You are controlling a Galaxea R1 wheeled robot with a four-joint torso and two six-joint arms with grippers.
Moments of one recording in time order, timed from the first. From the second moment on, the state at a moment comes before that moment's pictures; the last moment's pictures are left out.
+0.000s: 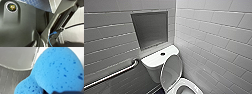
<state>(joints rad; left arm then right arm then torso) 1.59 2.28 -1.63 1.05 -0.23 -0.98 -1.03 2.11 -1.32 0.08 0.24 0.27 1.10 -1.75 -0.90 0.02</state>
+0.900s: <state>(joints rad) 1.65 2.40 -1.84 1.06 -0.25 -0.97 -0.71 2.41 -1.70 0.27 0.01 0.27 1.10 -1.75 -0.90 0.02</state>
